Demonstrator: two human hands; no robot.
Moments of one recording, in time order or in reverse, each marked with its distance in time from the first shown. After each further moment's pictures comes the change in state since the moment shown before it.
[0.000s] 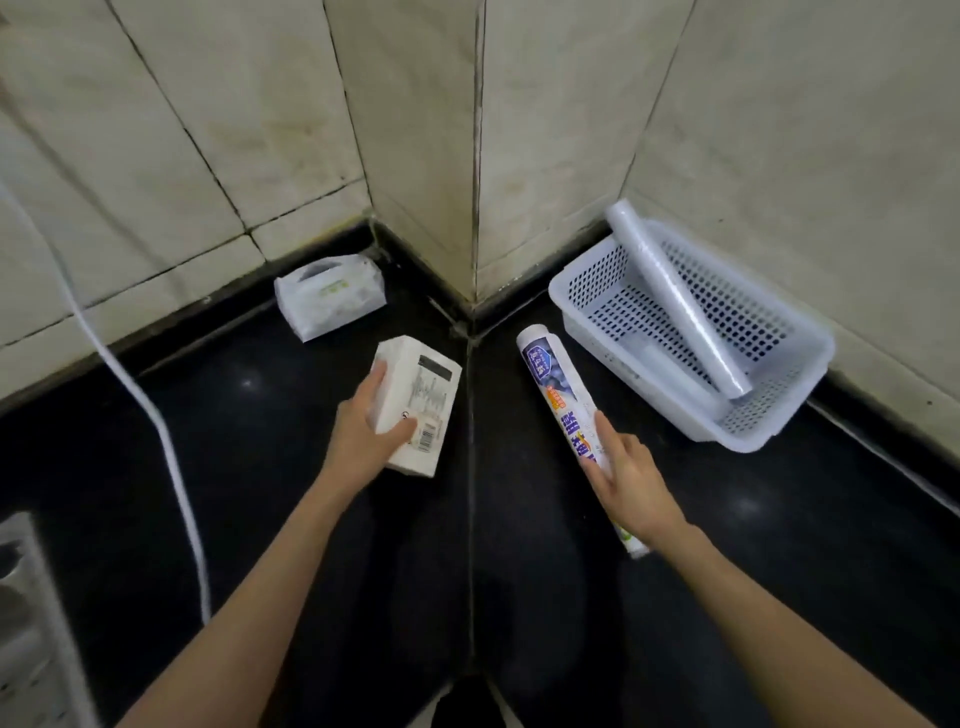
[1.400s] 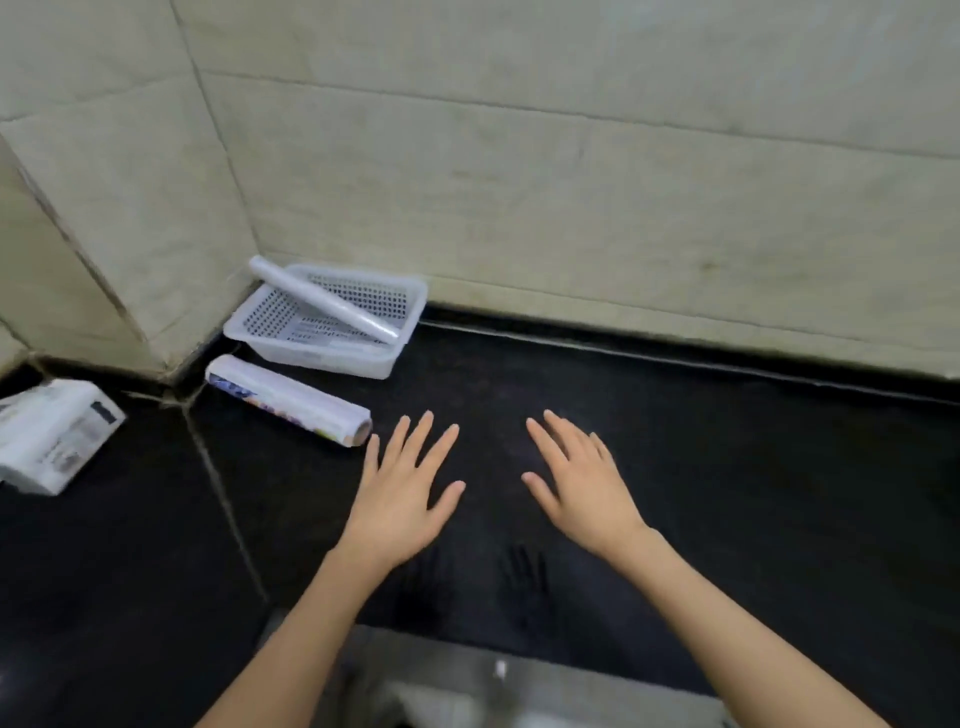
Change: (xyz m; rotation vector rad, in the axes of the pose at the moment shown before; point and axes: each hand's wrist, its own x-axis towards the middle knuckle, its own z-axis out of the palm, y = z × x) left_hand -0.260 0.087 0.181 0.807 -0.414 1.021; right_hand -0.342 0.072 -0.062 -0.285 0.412 0.268
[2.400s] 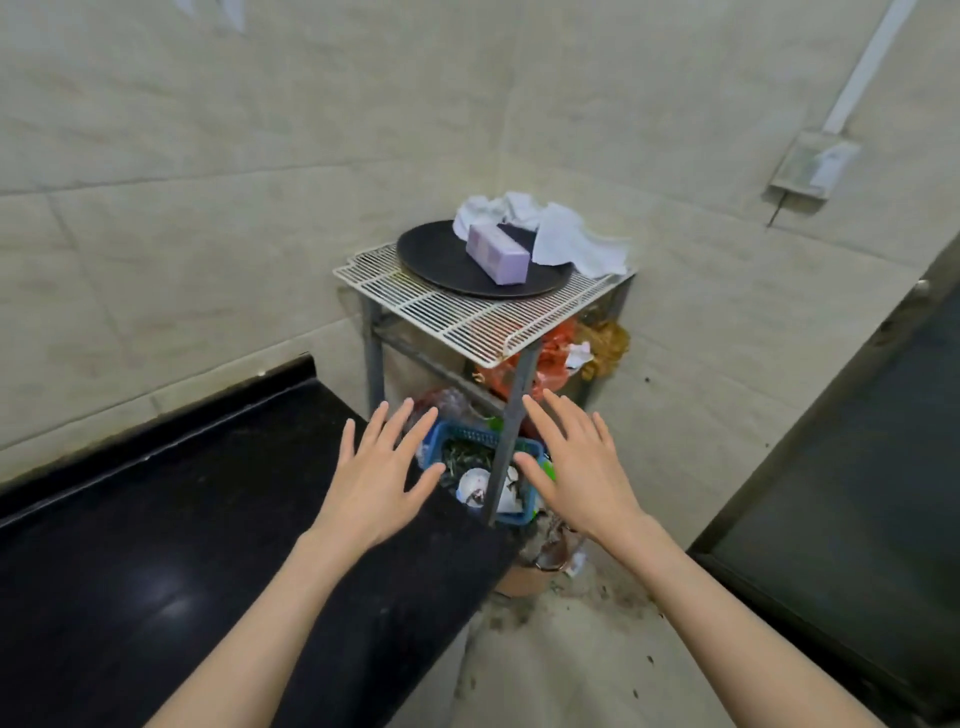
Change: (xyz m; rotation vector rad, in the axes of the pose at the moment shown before) left_hand 0.096 0.760 0.184 -0.176 -0.175 0.977; right_hand -0.483 0.534 -0.193 -0.190 0.330 1.018
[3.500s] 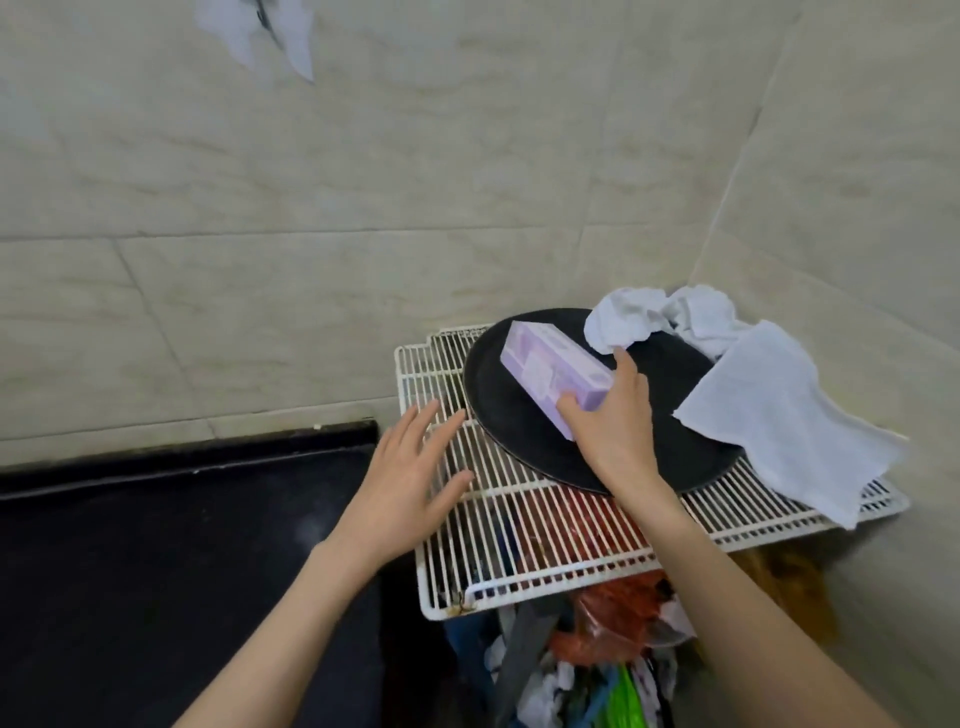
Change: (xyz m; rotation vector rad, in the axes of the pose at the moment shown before) left_hand 0.272 0.015 0.034 -0.012 0.222 -0.429; right_hand 0.397 0.117 0.023 0.830 0.021 -0.041
